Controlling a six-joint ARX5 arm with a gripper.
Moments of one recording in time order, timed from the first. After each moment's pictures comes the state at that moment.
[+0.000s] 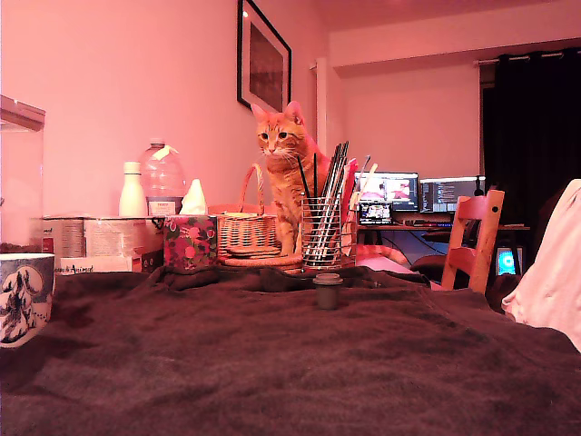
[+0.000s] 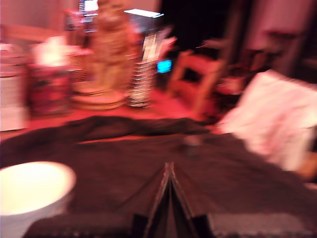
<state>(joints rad) -0.11 0.00 0.03 -0.02 0.51 -0.26</state>
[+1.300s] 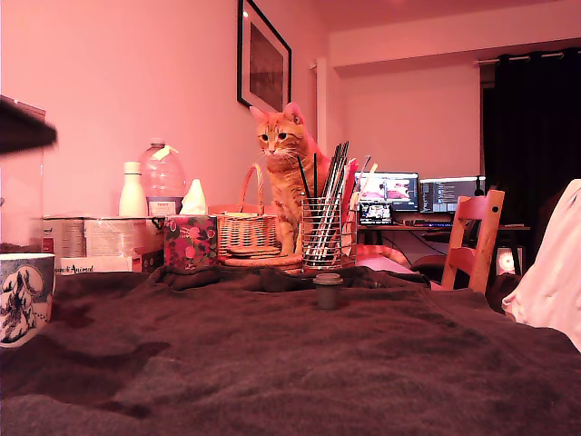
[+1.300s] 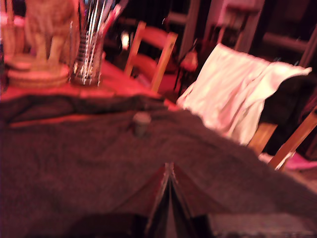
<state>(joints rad) -0.65 0.33 0.03 0.21 0.05 -0.26</state>
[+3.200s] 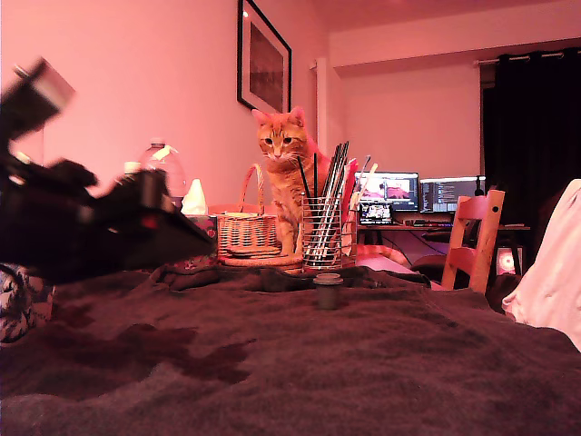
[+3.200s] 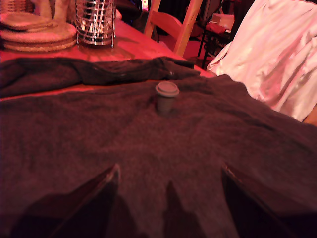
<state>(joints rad) -0.65 1.60 0.21 1.19 0.00 -0.21</state>
